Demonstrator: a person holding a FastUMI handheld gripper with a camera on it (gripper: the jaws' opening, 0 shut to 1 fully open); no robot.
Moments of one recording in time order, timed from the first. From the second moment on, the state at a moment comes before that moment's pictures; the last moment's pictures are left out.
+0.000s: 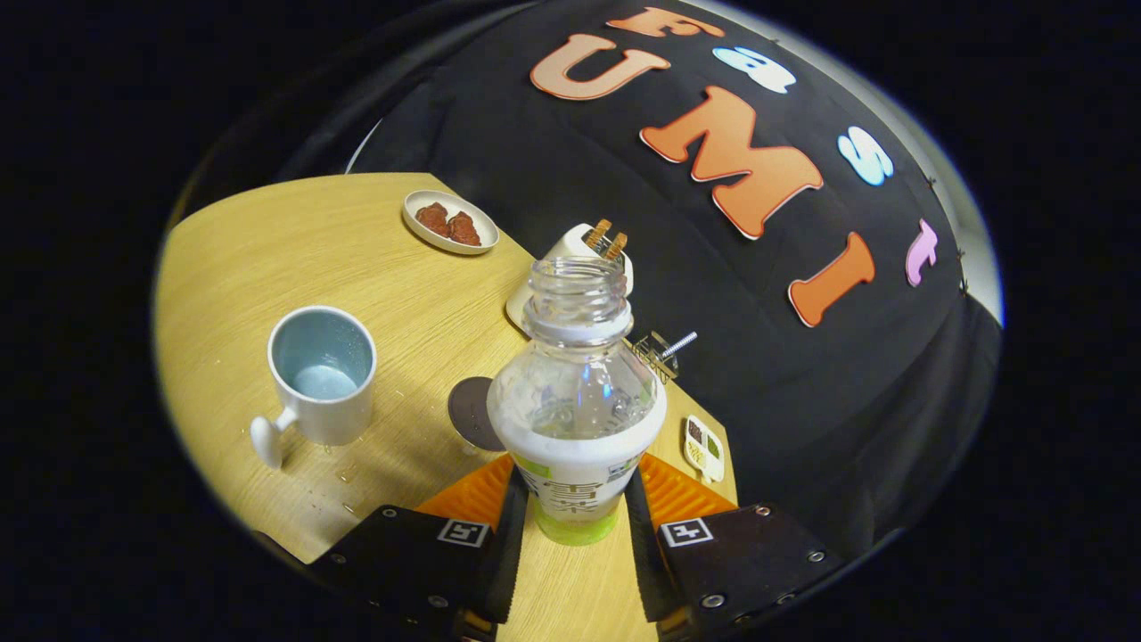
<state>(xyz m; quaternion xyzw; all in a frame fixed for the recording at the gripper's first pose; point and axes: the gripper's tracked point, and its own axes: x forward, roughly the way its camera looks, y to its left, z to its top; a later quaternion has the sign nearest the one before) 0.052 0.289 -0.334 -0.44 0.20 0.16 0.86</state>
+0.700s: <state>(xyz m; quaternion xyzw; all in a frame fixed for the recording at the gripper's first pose) 0.049 0.326 -0.345 -0.60 0.10 0.20 0.77</state>
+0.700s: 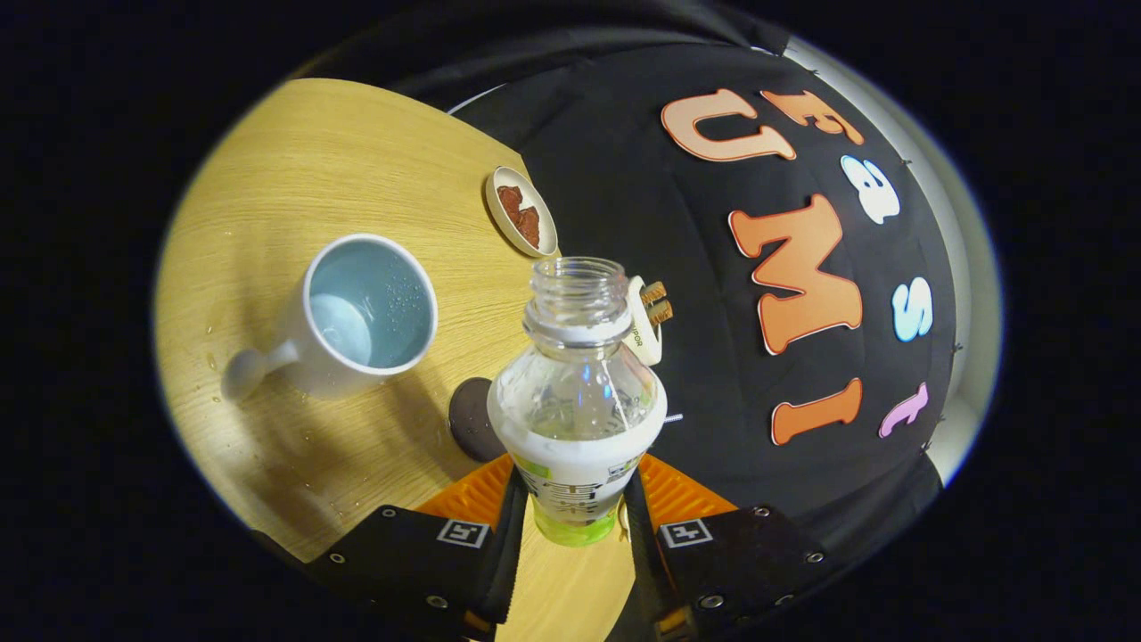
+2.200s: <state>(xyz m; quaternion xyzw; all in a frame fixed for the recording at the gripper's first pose) 0.059 0.328 -0.335 -0.77 0.08 0.15 0.62</state>
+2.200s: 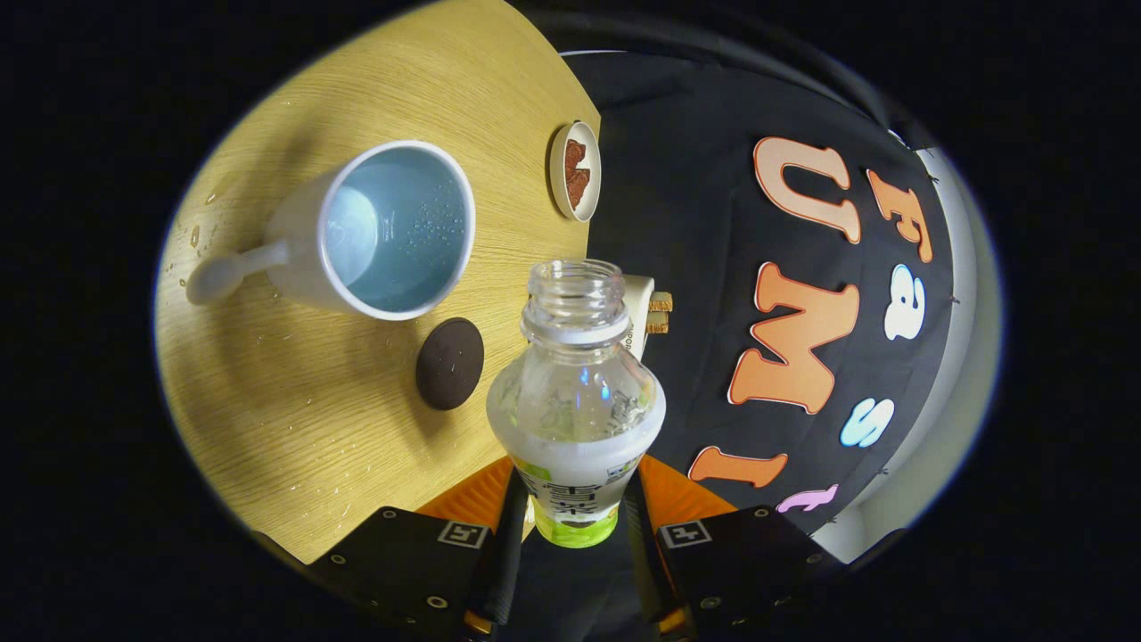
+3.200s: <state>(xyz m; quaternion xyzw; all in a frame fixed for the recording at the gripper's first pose) 0.064 0.330 -0.333 -0.82 0.05 0.17 0.55</state>
